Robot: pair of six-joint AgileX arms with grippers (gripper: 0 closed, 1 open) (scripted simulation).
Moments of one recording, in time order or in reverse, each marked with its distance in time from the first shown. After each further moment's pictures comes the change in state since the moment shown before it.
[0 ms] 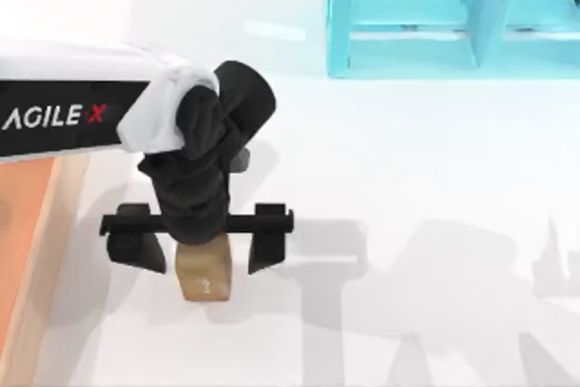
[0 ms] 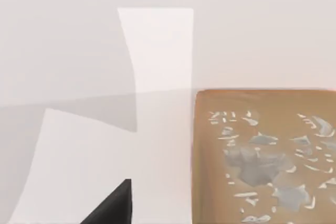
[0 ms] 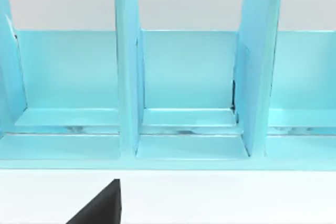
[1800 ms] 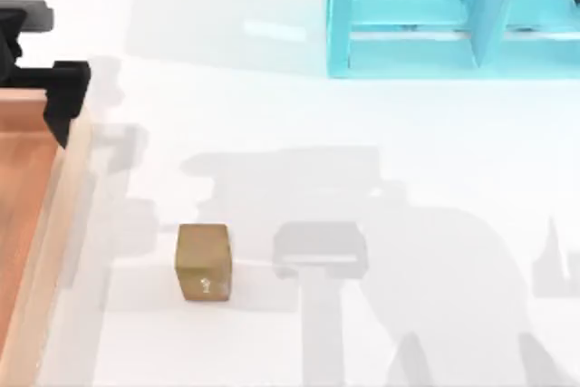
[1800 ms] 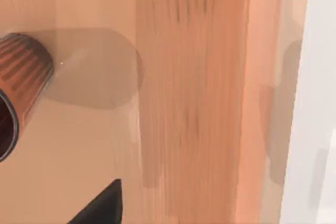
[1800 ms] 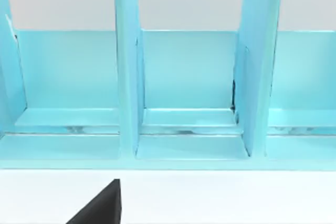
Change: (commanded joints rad) left arm 0.554 0.003 0.438 -0.449 -0.003 0.561; right arm 0.000 0.000 0.000 0.000 0.000 0.000
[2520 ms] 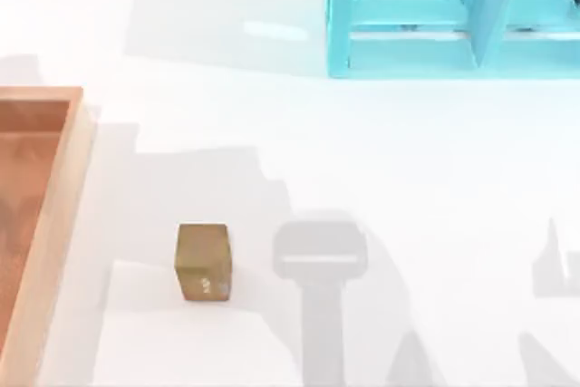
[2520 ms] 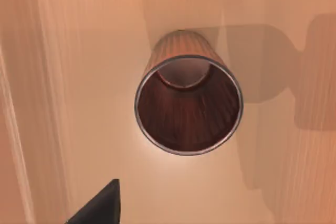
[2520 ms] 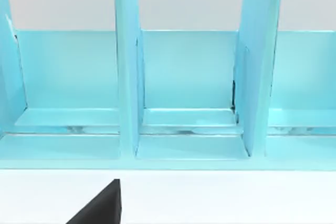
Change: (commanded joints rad) left arm 0.249 0.022 0.078 -0.037 -0.002 0.257; right arm 0.000 0.000 0.000 0.000 0.000 0.000
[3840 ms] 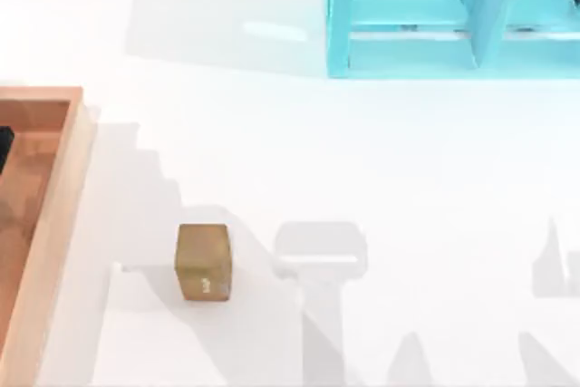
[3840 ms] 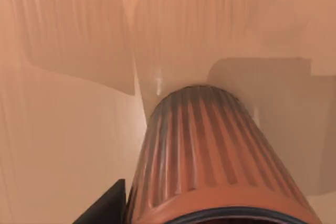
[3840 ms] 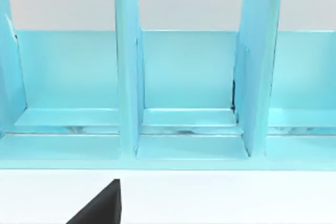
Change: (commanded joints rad) left arm 0.003 0.057 -0.308 0.363 0.001 0.002; right arm 0.000 0.000 0.000 0.000 0.000 0.000
